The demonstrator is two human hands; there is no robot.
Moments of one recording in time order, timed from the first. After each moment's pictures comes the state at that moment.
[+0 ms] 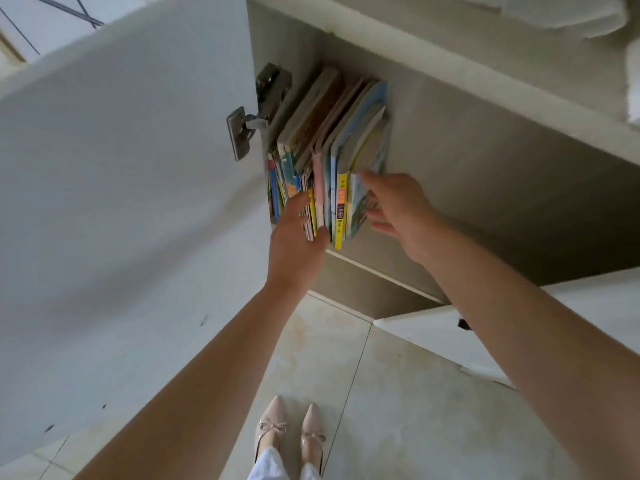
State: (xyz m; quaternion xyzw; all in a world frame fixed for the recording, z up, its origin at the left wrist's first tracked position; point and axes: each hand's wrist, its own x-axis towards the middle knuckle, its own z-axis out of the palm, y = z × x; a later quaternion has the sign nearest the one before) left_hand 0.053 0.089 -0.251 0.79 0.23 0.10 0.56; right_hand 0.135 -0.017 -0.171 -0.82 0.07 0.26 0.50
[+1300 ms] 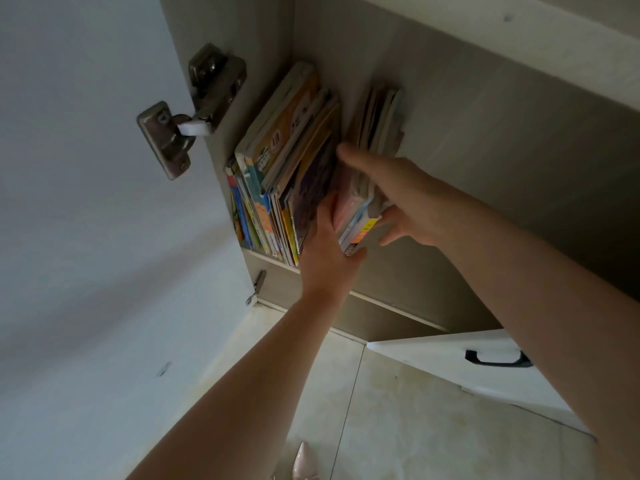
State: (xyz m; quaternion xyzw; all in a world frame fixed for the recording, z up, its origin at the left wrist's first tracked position) left_hand 0.128 0.039 -0.326 0.84 0.17 0.15 0.50; right_hand 0.196 -0.016 -0.189 -0.83 0.09 0.35 0.44
